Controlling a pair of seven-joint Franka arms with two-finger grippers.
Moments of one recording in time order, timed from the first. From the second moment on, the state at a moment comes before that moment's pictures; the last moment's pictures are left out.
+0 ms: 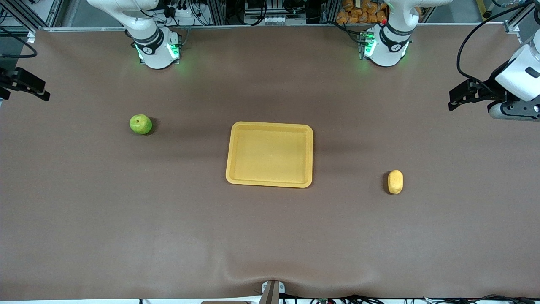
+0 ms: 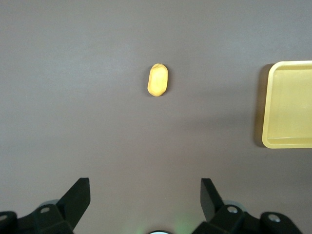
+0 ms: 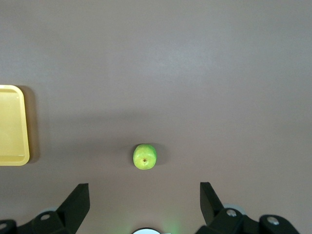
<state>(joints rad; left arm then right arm) -0.03 -0.02 -0.07 -1.59 0.04 1.57 0.00 -0.05 -0.04 -0.01 -1.52 -0.04 1.43 -0.03</state>
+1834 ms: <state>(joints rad) -0.06 0.31 -0.09 -1.68 0.04 1.97 0.00 -0.06 0.04 -0.03 -1.62 0.00 1.46 -0.03</state>
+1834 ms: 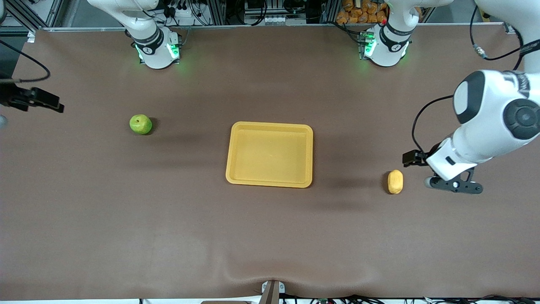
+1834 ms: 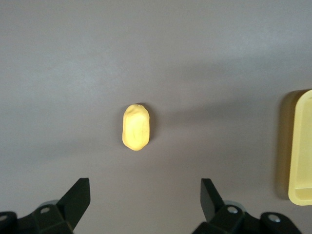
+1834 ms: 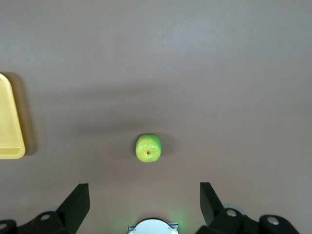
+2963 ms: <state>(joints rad) -0.05 0.29 -0.09 -1.93 0.04 2.20 -0.04 -0.11 0.12 -0.03 -1.99 0.00 1.72 -0.02</state>
